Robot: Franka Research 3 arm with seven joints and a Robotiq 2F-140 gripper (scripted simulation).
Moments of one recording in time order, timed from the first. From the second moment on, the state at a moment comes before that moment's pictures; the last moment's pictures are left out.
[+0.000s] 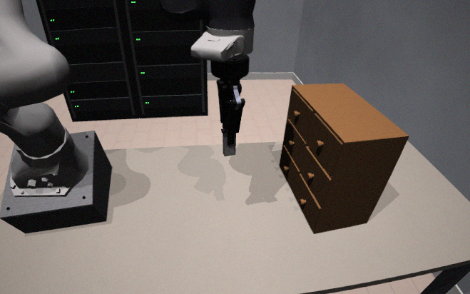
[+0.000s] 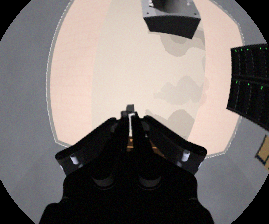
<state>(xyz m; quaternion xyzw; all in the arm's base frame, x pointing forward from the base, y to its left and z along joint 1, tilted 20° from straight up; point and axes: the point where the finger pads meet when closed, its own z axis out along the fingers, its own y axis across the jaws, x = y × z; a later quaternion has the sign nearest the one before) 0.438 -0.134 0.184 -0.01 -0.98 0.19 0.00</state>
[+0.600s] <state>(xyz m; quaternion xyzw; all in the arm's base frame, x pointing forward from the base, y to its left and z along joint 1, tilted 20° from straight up) 0.435 -0.132 0.184 -0.05 -0.98 0.18 0.00</state>
